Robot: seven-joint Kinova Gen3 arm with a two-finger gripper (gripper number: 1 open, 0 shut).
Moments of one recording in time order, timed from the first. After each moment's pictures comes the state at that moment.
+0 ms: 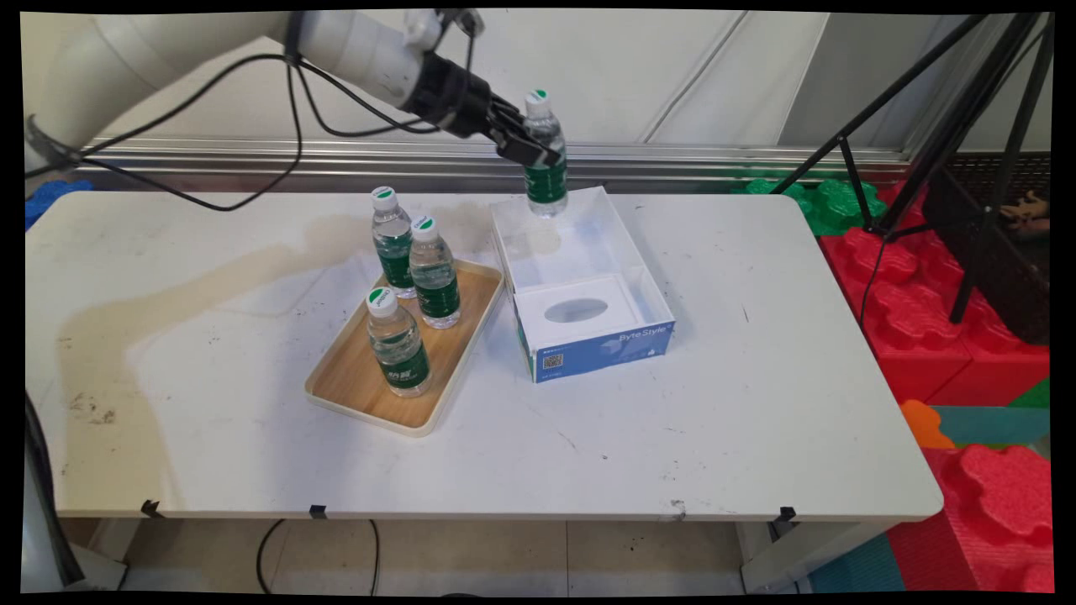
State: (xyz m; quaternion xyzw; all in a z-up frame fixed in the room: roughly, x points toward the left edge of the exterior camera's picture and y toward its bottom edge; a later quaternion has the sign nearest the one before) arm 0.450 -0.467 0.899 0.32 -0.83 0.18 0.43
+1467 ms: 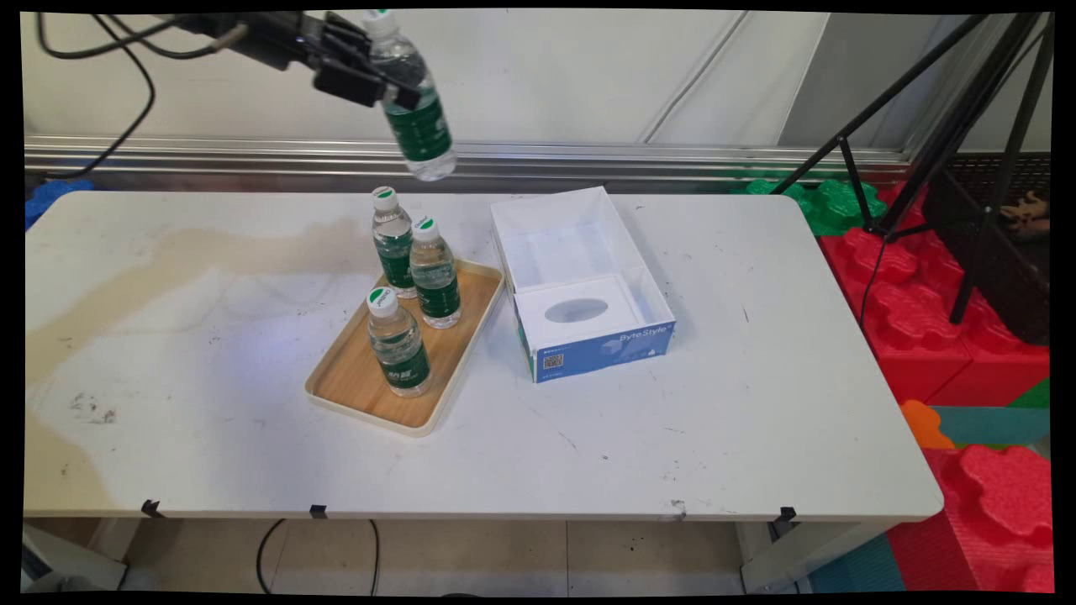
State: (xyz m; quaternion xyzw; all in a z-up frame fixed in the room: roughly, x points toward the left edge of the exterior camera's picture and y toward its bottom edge) arm 0.563 -0.329 1.010 0.29 -0.83 0.17 0.45
